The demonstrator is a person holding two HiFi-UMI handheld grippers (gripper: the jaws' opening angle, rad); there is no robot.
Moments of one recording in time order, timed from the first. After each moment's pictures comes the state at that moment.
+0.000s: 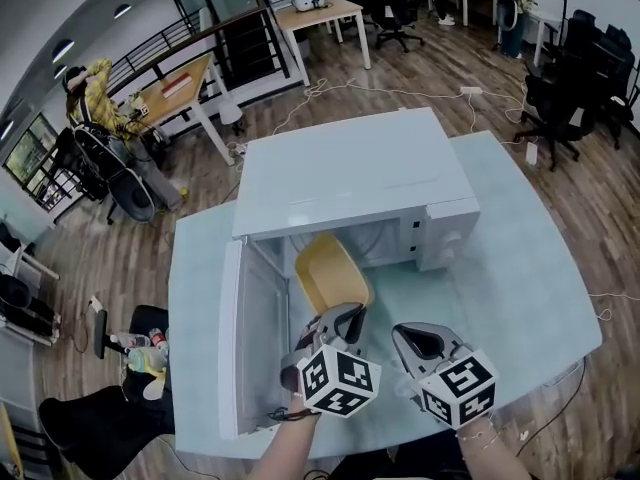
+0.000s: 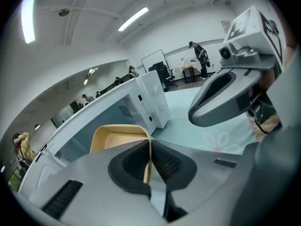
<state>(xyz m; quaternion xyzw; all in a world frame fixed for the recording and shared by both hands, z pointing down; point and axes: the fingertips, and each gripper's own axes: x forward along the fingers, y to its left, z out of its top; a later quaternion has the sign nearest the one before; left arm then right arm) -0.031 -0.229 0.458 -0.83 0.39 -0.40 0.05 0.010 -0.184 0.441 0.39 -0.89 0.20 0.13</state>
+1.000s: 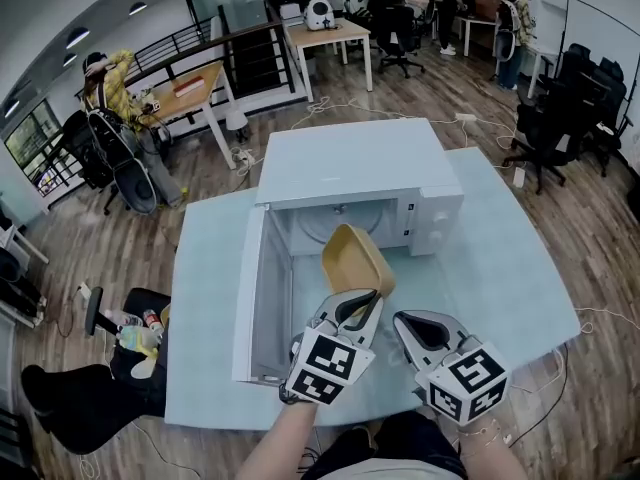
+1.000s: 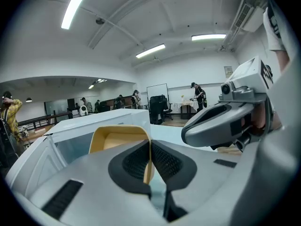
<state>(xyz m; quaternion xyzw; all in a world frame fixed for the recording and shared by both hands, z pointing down) -0.015 -0.143 0.378 -0.91 0.37 -0.20 -0.01 0.002 -0.100 0.366 0.40 -0.90 0.13 0.10</state>
